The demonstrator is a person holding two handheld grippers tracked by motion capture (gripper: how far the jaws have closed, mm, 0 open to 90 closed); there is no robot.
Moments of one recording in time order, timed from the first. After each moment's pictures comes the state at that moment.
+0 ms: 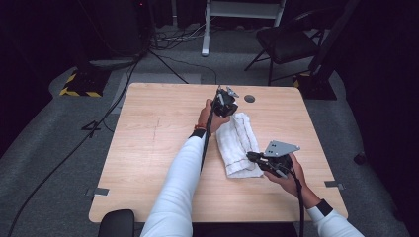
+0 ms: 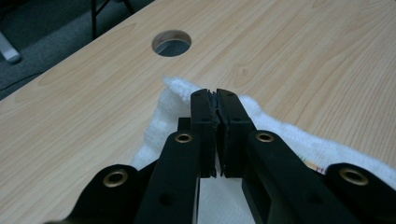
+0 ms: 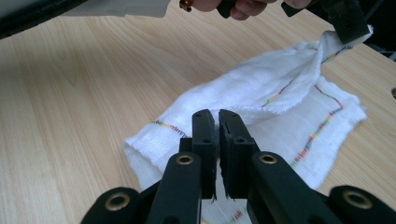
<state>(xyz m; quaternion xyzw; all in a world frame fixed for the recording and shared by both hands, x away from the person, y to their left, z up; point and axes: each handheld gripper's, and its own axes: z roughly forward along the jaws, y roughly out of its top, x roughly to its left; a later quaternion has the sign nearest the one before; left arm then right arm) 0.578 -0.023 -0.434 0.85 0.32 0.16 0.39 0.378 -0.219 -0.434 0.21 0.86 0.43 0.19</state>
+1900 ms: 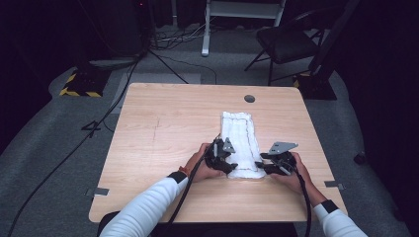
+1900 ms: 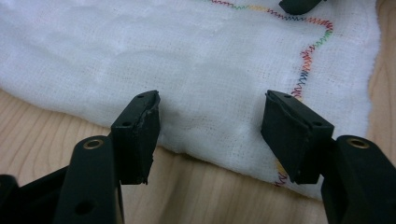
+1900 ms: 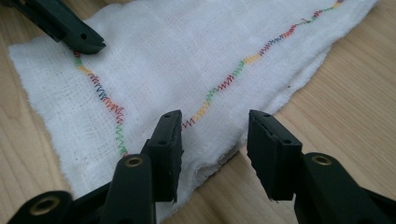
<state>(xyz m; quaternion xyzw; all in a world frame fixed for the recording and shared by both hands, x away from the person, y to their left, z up) 0.427 0.002 -0.493 0.91 0.20 0.09 0.35 0.412 -0.255 -0.489 0.27 0.88 0.35 0.15</state>
